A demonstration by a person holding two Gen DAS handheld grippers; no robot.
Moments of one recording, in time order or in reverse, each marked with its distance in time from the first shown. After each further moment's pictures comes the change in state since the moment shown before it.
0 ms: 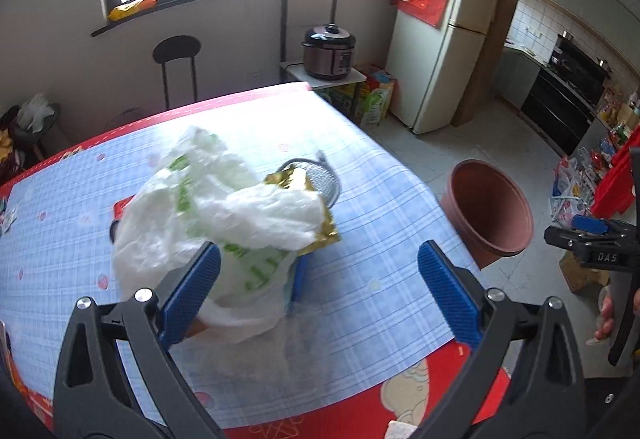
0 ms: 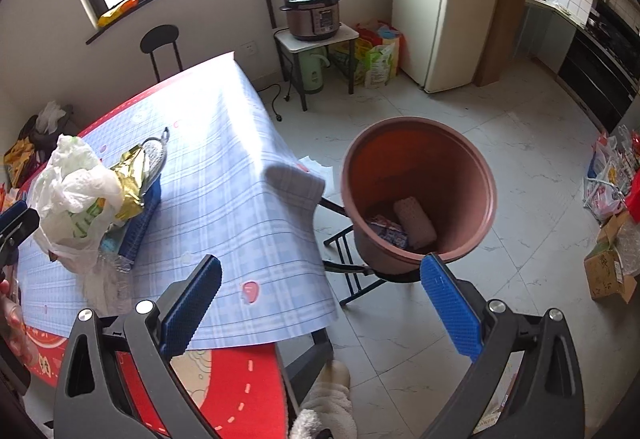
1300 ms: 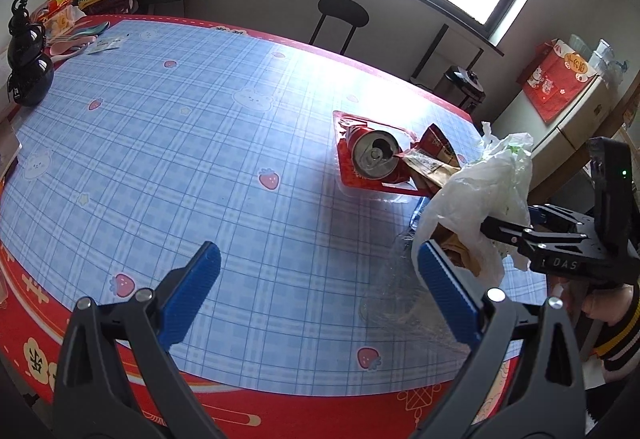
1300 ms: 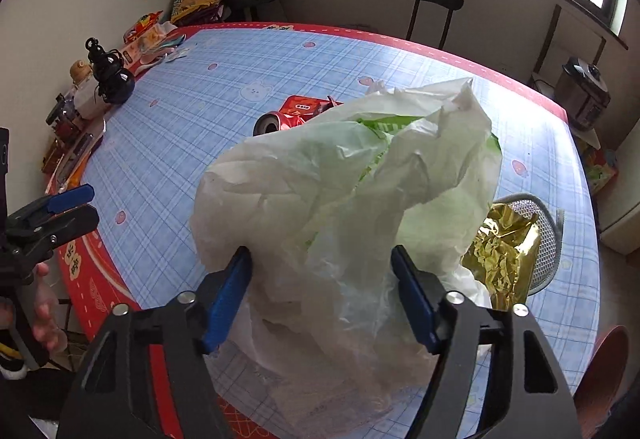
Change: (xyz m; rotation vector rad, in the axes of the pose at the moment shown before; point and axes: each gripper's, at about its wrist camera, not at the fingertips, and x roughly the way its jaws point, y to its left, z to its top) left arm -0.039 0.233 -0.109 -0.500 -0.005 0.114; right arm 0.088 0.340 0.013 -0.656 0.086 0.446
